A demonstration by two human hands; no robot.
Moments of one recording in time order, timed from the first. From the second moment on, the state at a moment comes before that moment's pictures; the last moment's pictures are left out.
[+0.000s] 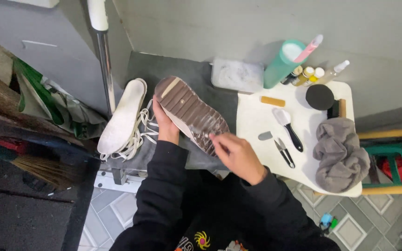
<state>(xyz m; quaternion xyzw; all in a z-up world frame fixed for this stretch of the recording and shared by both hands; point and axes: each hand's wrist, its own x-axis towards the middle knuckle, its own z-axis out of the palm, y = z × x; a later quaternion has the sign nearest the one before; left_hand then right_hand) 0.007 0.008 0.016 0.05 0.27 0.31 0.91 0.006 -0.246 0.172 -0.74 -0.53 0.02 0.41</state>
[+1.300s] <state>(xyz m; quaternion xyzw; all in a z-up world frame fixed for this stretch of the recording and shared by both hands) 0.010 0.017 0.016 0.06 0.28 0.31 0.91 0.010 -0.204 0.200 -0.75 -0.53 -0.01 0.38</state>
